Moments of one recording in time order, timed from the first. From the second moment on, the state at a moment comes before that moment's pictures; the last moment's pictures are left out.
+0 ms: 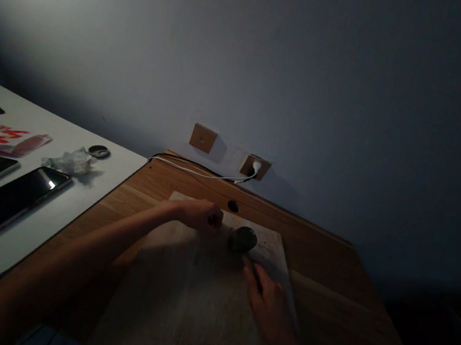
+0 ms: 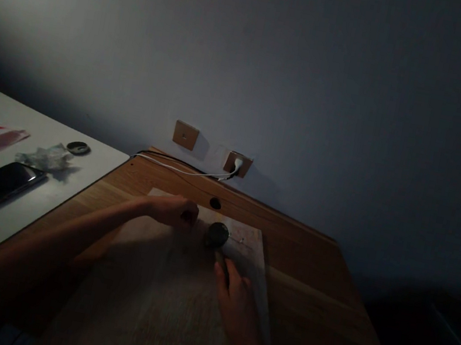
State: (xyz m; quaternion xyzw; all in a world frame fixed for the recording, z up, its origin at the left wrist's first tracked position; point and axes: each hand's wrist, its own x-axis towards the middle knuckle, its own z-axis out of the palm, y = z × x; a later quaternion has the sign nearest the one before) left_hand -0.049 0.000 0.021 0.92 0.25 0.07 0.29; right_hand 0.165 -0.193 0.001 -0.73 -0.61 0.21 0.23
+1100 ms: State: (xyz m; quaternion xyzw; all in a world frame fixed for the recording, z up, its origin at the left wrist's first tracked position) left_hand -0.069 0.016 0.025 0.95 0.23 0.06 0.21; right_hand 0.172 -0.195 -0.010 -0.73 -0.59 0.21 0.27
